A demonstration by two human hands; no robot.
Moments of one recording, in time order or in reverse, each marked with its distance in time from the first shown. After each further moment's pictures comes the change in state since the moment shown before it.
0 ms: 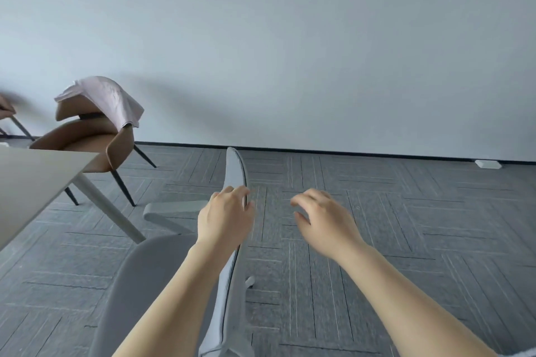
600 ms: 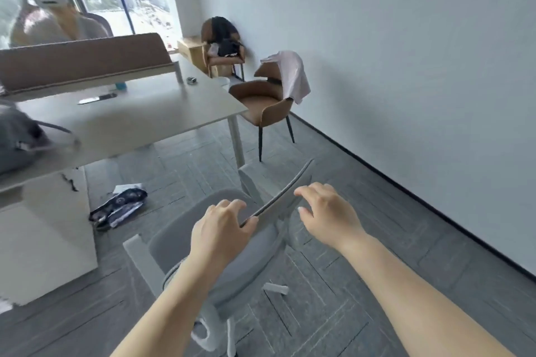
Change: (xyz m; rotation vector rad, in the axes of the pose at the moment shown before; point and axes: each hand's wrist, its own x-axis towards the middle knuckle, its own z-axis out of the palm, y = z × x) left_hand 0.000 0.056 0.057 0.139 0.292 -0.807; right_hand 0.191 0.068 0.042 0.190 -0.291 -0.805
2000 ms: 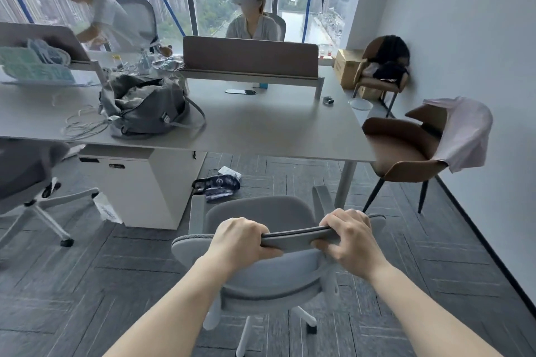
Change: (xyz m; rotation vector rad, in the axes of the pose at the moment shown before) left_hand 0.208 -0.121 0.005 0.255 -0.059 -0.275; right_hand 0.331 0.010 0.143 0.226 -0.112 -0.584
